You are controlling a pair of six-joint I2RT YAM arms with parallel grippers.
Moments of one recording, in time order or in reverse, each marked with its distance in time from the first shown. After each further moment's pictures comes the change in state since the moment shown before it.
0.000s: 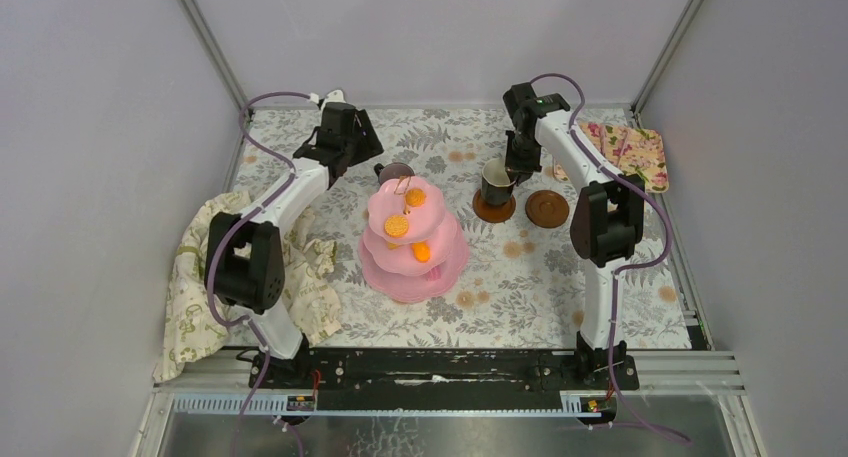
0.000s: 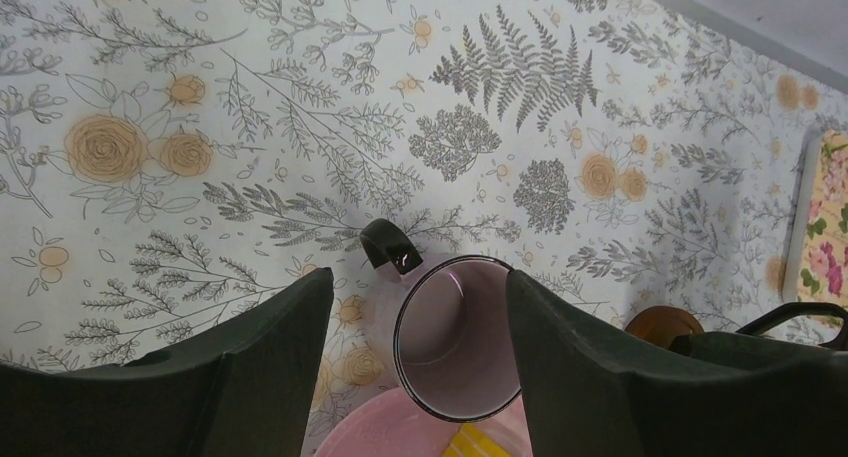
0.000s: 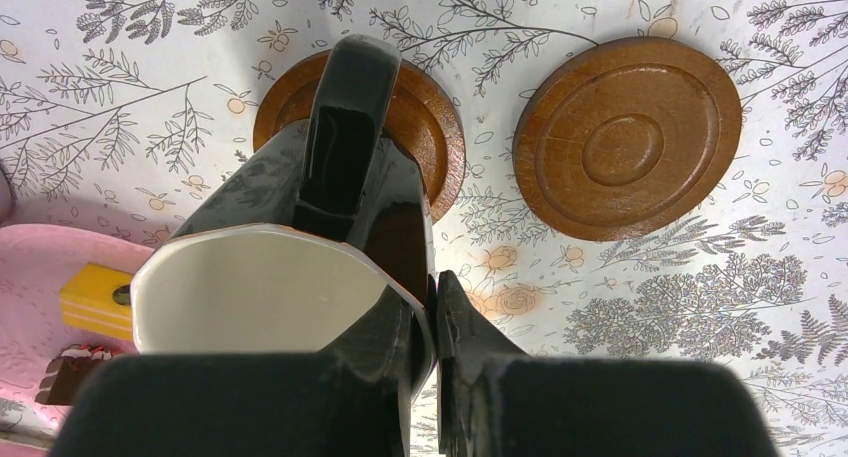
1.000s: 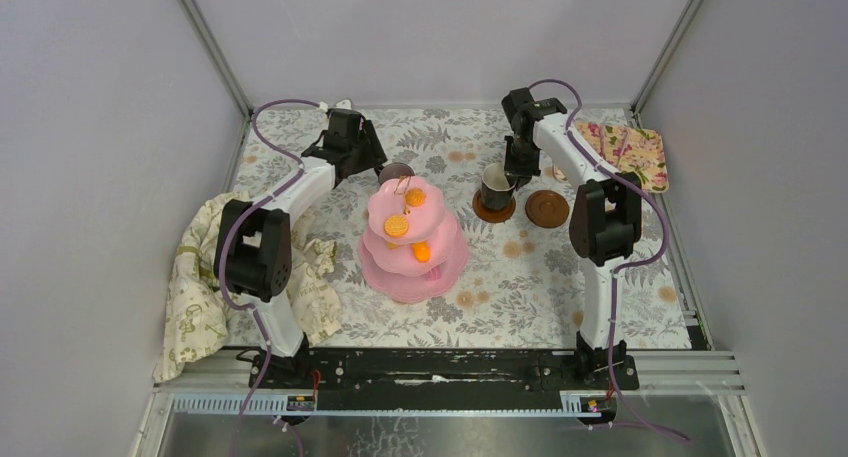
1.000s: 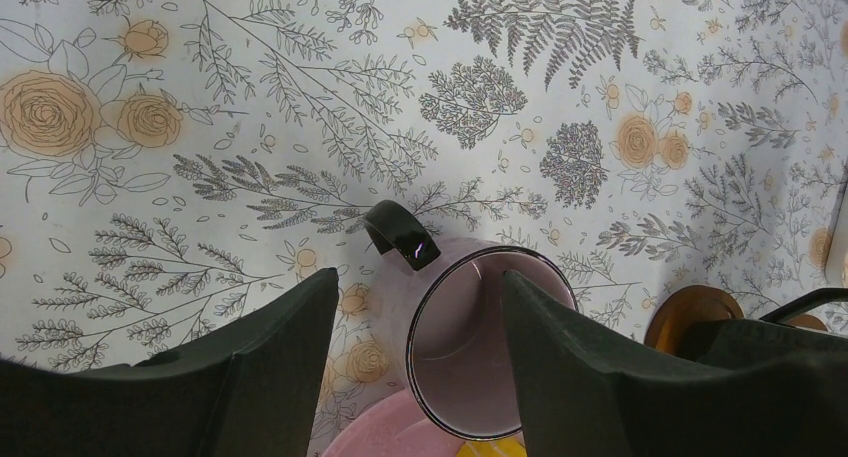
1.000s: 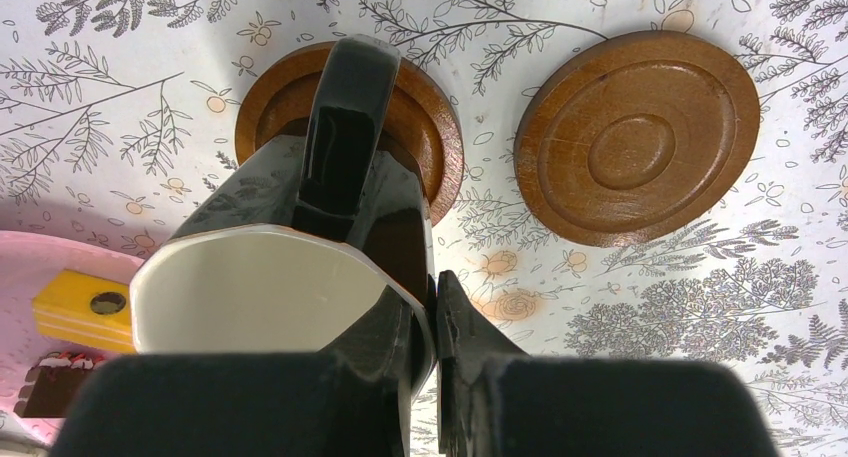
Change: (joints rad) left arm 0.006 0.093 0.000 0.000 0.058 0.000; right arm 0.000 0.015 -0.035 0.018 -0.004 -0.004
